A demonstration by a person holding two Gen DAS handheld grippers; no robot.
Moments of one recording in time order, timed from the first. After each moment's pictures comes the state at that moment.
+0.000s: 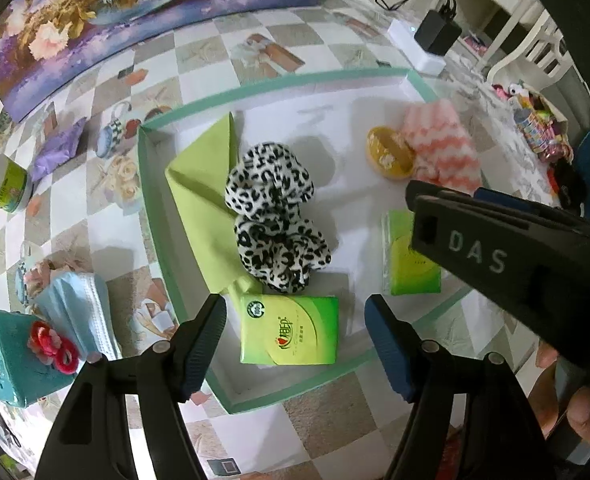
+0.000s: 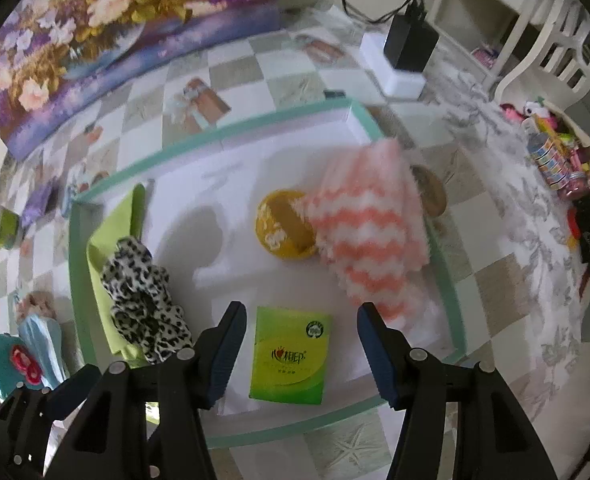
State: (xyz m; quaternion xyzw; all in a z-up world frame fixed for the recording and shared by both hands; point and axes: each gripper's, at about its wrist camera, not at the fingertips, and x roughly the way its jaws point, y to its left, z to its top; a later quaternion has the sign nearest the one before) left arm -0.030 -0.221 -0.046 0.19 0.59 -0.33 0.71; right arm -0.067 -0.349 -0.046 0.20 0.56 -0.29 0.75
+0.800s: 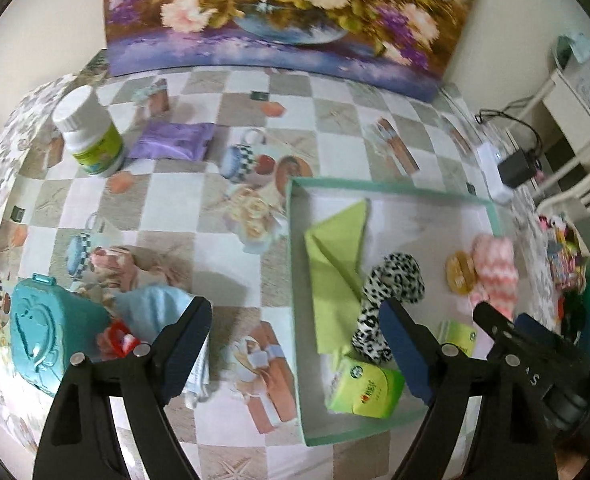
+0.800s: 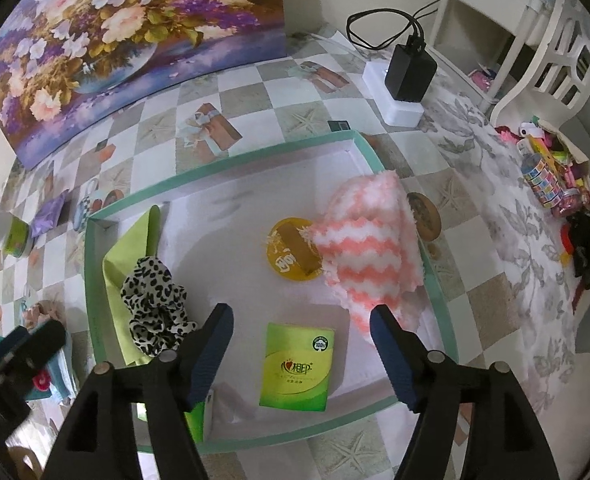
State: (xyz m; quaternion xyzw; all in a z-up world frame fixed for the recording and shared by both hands) left arm 0.047 -0.146 -0.026 0.05 0.57 -0.22 0.79; right arm -0.061 -0.340 -0.034 0.18 0.55 -0.29 0.77
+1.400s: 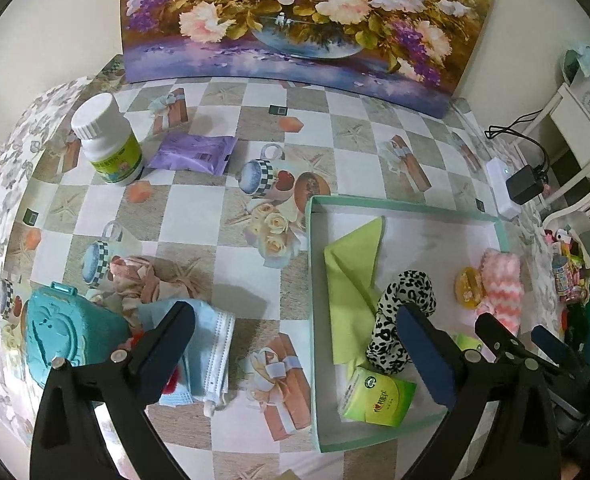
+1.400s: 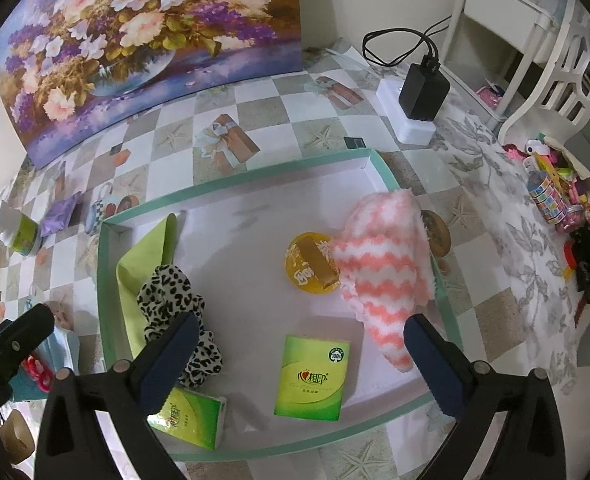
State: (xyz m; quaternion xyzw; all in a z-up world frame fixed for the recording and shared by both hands) left arm 0.055 -0.135 -0.018 0.05 0.56 -0.21 0.80; right arm -0.055 -0.332 -0.029 0.17 0.53 -0.28 0.78
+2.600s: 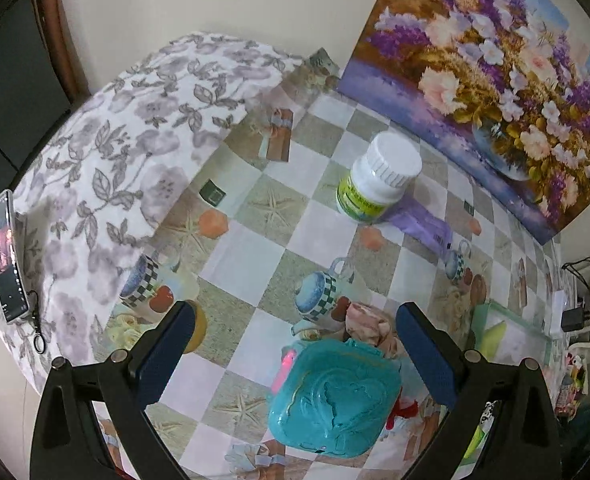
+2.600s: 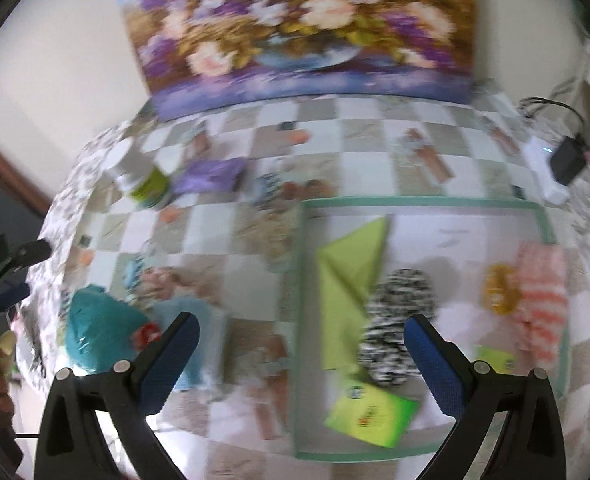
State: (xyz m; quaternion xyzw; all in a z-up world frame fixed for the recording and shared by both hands) left arm 0.140 0.070 -0.007 -0.08 0.57 -0.05 0.81; right arm 0.016 -0.197 -0.016 0.15 0.53 -0.10 0.83
